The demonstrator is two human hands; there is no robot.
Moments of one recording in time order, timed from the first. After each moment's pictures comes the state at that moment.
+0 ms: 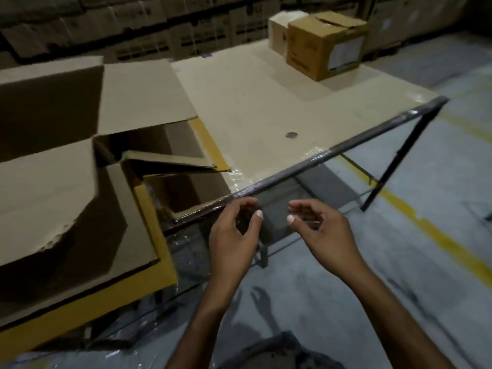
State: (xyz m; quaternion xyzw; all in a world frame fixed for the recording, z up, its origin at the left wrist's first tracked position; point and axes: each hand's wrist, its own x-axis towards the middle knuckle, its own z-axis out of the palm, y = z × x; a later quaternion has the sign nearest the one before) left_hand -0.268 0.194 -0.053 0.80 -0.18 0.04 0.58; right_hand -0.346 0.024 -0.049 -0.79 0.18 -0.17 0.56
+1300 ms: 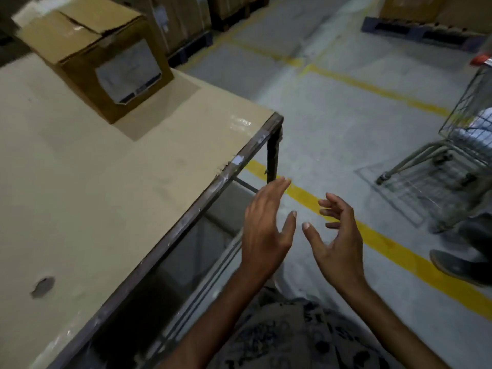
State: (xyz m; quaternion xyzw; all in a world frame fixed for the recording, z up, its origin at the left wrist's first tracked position) left_hand -0.192 -0.549 -0.132 0.73 -0.50 -0.05 0.46; right_hand -0.330 -0.623 -0.152 -0.73 0.40 -0.38 0.41
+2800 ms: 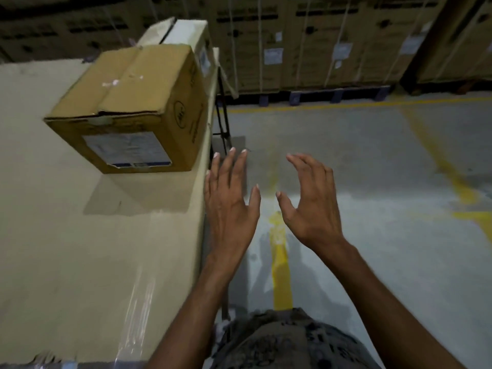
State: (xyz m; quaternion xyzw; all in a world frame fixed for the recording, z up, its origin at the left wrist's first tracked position) left_hand 0.198 -1.056 -0.078 0.92 -0.03 0.28 0.27; right_hand 0.195 -1.221 -0.074 -0.93 -0.08 -0.21 0.30
